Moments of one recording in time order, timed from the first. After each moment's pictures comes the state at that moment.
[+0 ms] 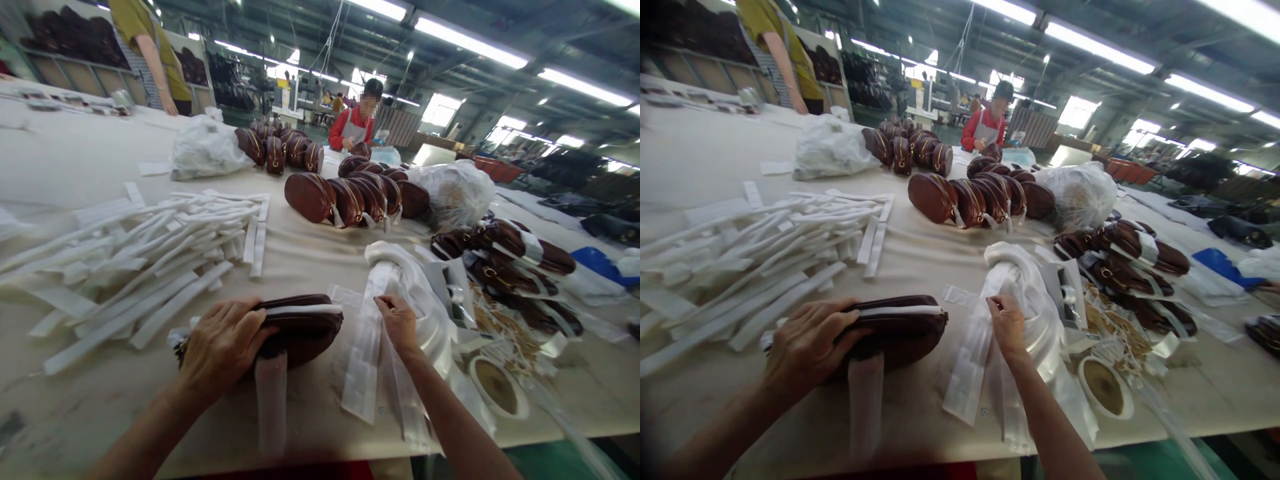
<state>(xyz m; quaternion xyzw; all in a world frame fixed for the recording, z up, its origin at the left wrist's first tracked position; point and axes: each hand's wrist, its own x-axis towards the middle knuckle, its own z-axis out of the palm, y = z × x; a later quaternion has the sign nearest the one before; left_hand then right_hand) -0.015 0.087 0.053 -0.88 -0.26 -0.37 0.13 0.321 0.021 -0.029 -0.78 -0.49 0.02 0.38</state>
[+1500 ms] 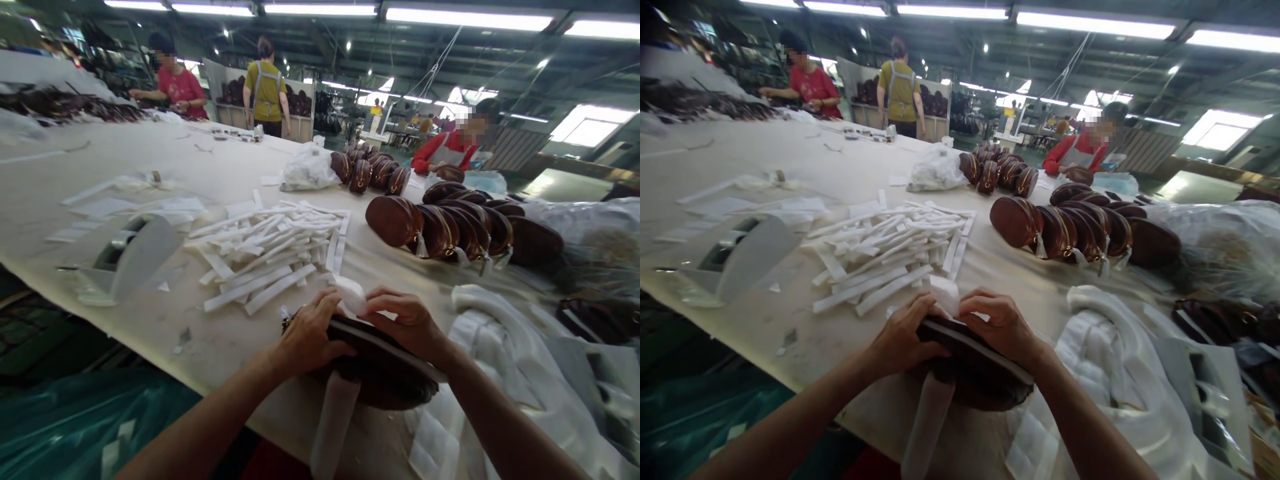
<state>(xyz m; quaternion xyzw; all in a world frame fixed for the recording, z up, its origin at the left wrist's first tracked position) -0.030 0.087 0.054 -0.83 -0.37 -0.39 -0.16 0.174 0.103 0.090 -0.32 -0.82 0.29 0.38</state>
